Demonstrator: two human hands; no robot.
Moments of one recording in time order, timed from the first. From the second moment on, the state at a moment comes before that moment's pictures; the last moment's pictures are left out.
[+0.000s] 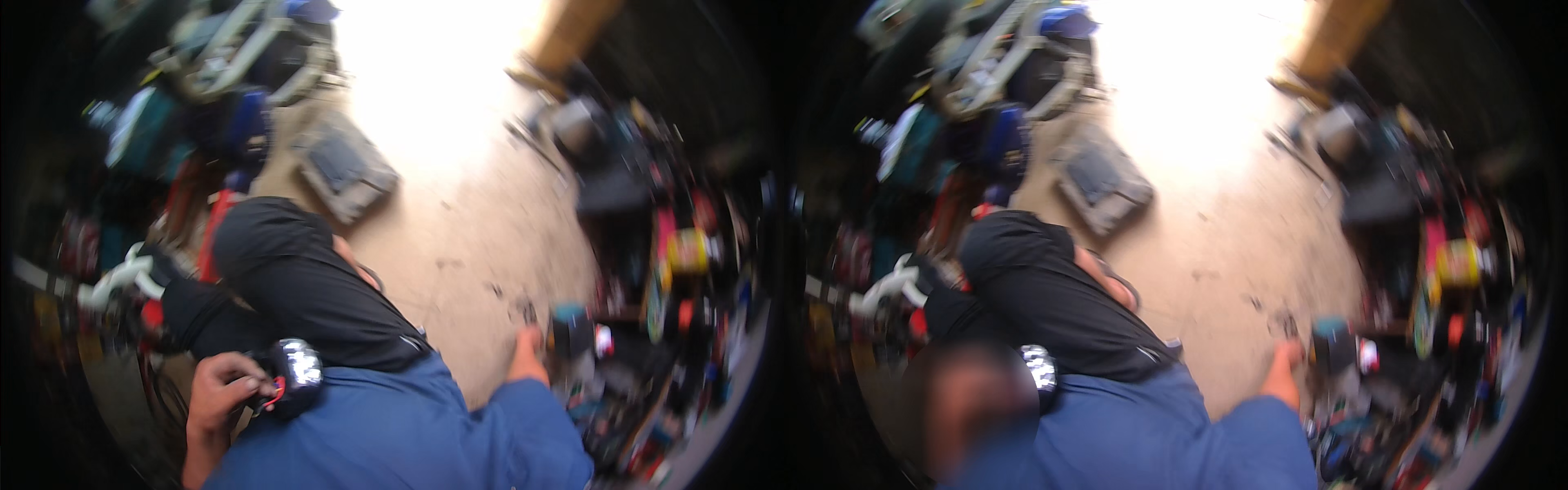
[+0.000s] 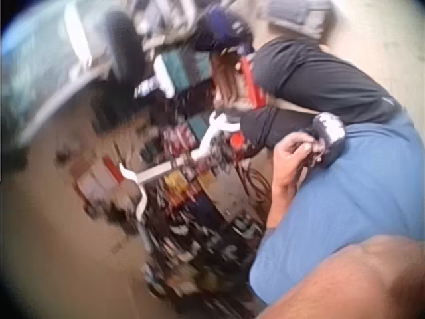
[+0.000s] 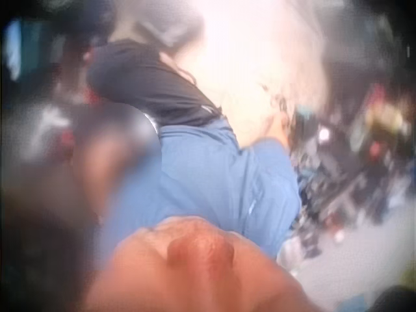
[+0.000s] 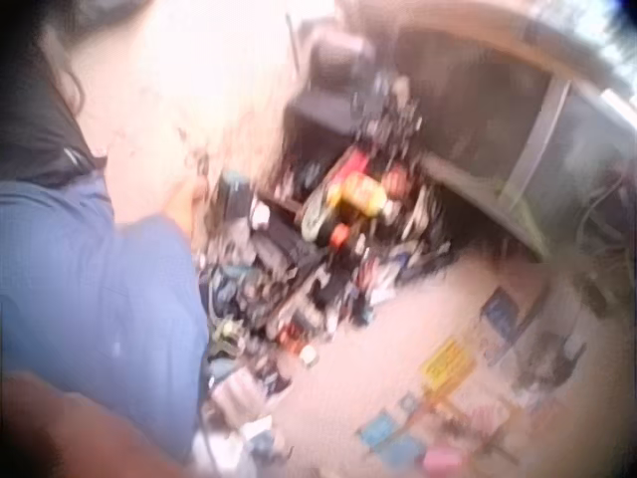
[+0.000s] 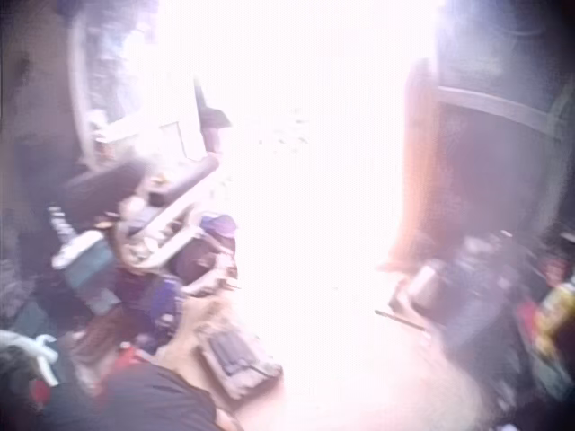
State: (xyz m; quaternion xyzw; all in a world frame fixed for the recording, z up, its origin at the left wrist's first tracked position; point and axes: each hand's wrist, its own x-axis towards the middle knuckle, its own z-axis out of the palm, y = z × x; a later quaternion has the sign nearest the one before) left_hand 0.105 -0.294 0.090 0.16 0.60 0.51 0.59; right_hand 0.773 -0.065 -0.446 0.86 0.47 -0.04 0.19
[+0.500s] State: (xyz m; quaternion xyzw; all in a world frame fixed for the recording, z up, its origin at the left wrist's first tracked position) left_hand 0.149 -0.334 0.074 0.25 0.60 0.52 0.56; right_hand 0.408 0.019 -0.329 0.62 0.76 -0.20 0.00
